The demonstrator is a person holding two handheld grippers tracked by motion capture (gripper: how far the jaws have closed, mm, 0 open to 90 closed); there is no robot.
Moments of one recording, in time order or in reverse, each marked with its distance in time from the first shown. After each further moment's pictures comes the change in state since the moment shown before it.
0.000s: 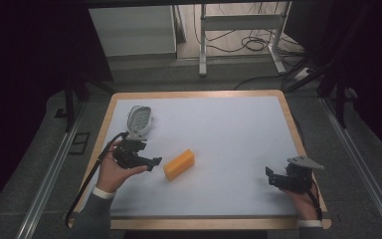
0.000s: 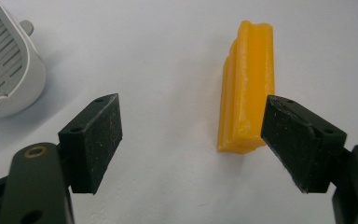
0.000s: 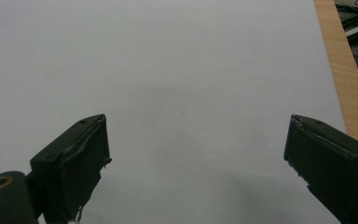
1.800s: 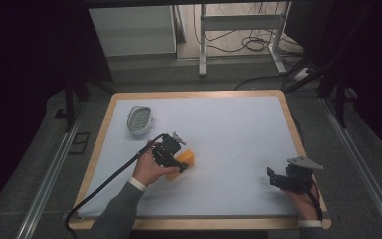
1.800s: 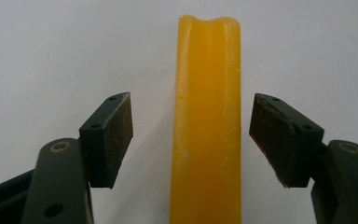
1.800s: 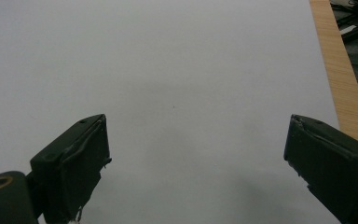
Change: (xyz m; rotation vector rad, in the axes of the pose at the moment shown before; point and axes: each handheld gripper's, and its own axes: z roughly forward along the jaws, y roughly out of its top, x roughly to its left) left arm -0.044 0.038 0.090 0.211 -0.057 0.073; right arm -0.002 -0.003 0.002 0.008 -0.019 -0.008
